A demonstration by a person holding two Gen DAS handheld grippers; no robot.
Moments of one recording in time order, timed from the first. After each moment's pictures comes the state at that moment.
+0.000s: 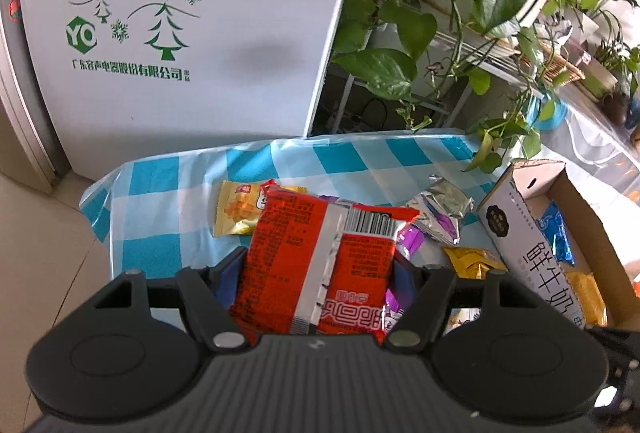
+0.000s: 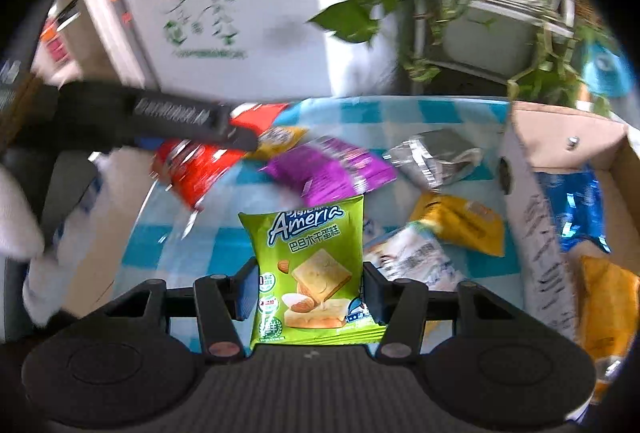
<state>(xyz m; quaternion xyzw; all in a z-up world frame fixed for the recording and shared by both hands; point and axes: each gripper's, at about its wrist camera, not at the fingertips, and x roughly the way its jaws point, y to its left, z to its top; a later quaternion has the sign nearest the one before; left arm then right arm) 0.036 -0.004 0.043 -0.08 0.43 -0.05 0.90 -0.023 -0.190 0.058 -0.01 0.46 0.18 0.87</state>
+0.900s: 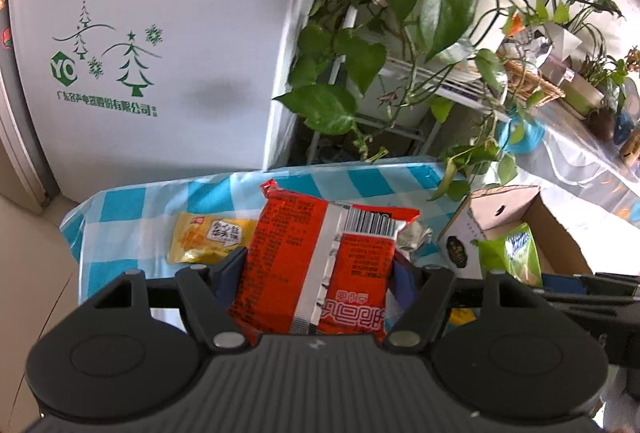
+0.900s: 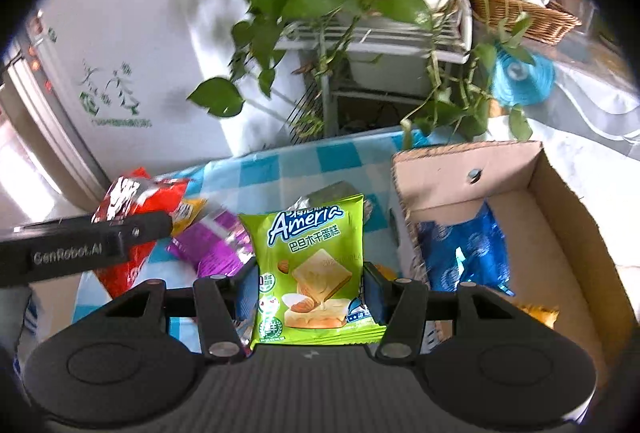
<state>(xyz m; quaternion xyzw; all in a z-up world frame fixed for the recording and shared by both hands) 0.035 -0.050 0.068 -0.09 0.39 -0.06 0.92 0.024 -0.247 0.084 0.03 0.43 0.09 0.90</state>
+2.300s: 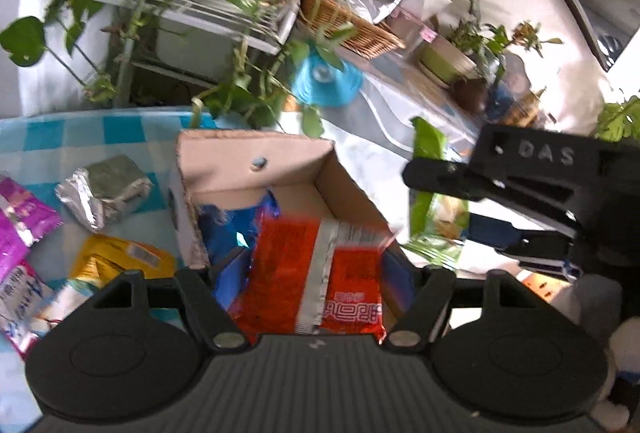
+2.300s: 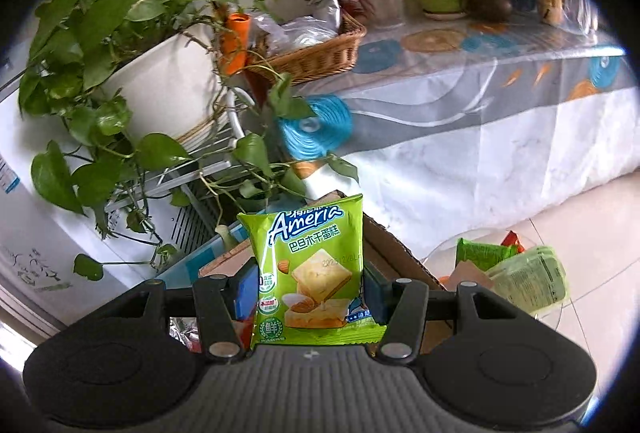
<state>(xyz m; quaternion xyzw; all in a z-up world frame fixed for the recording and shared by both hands) 0.027 -0.243 0.061 -0.17 0.40 -0.23 0.87 0.010 -0.415 0.114 0.20 0.35 -0.07 0.91</state>
